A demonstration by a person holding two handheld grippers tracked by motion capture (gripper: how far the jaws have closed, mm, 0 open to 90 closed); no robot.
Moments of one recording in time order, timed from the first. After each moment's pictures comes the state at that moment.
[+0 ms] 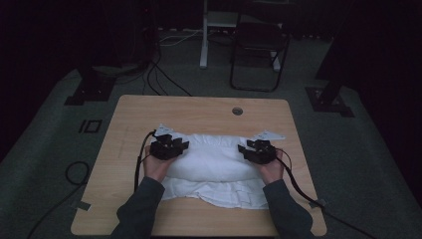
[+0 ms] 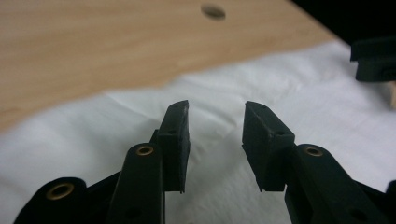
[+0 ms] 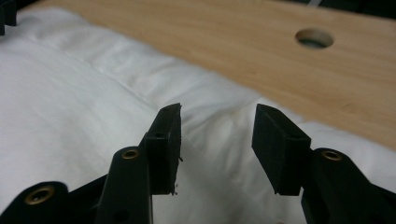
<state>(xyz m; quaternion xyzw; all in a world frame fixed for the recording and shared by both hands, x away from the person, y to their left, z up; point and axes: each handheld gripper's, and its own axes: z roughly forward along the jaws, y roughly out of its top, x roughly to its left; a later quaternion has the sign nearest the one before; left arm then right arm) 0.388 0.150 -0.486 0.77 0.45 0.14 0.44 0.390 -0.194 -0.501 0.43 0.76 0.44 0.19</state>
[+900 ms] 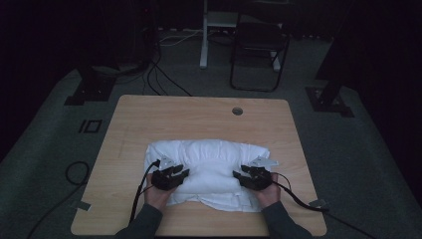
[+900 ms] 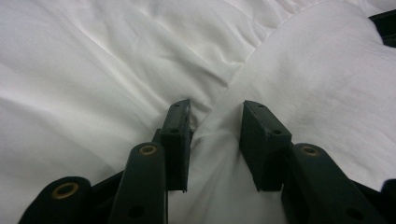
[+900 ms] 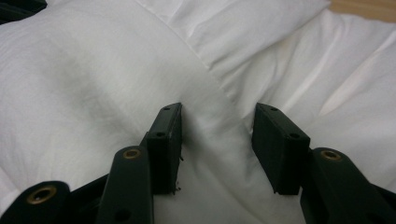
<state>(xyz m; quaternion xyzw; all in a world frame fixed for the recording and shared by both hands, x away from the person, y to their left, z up) 0.322 0.151 -0.551 0.78 0.43 0.17 0.42 0.332 -0.185 -0.556 0.41 0.79 0.43 0.15</state>
